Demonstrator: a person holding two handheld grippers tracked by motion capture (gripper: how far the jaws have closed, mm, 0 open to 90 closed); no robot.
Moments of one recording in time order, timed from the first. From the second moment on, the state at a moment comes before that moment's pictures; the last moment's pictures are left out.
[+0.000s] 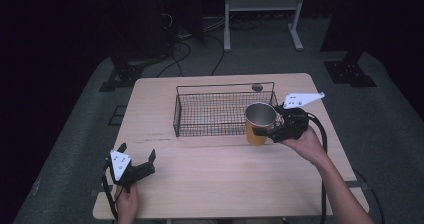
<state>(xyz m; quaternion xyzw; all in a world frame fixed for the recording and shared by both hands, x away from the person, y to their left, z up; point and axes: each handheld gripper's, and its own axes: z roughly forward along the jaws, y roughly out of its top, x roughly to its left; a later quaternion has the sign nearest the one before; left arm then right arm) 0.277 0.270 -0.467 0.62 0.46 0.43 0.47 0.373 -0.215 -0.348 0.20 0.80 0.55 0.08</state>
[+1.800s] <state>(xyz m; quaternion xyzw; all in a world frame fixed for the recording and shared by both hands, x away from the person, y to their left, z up) 0.277 0.271 -0.468 0.62 0.46 0.43 0.47 0.512 -0.151 -0.369 0.25 0.83 0.50 0.05</state>
